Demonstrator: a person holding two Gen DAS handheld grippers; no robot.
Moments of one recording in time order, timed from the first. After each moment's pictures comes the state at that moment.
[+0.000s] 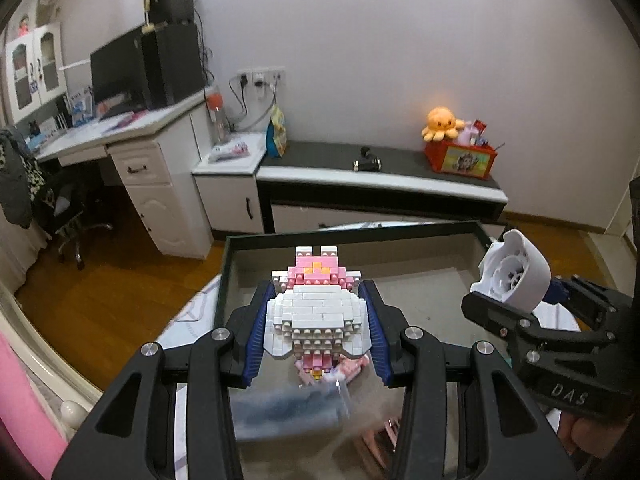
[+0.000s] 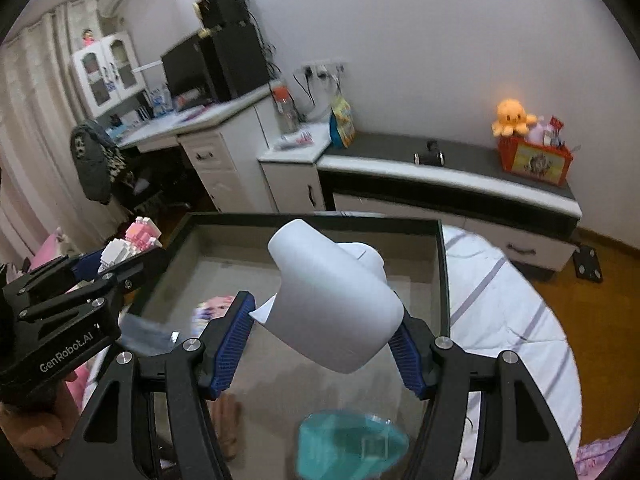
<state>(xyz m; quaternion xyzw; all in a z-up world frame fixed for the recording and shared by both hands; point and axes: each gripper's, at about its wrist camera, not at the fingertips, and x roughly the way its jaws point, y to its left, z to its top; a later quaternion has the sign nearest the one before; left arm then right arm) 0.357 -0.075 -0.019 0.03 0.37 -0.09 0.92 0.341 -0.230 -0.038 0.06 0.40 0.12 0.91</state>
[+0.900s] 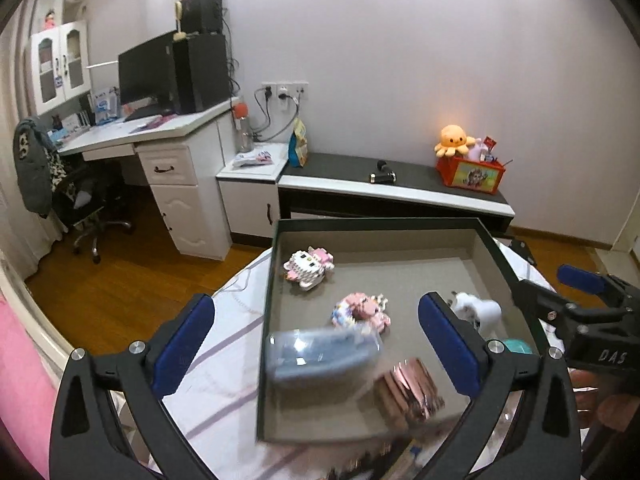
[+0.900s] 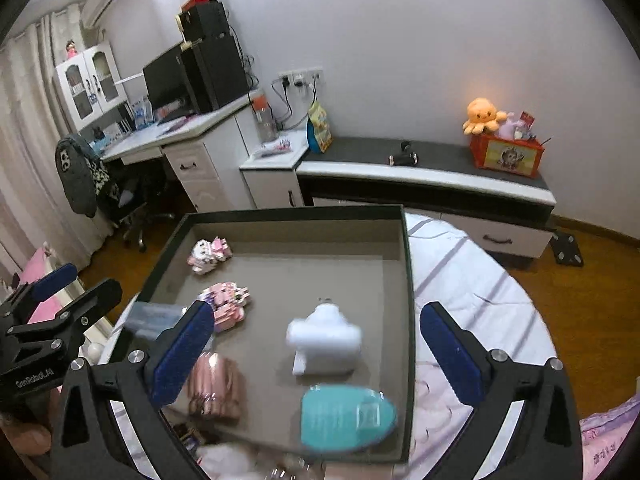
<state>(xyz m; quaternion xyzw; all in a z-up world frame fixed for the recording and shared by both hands) 0.272 -0.032 0.006 0.01 0.33 -0.06 0.94 0.281 -0.232 -0.002 0.06 0.38 0.07 0.92</state>
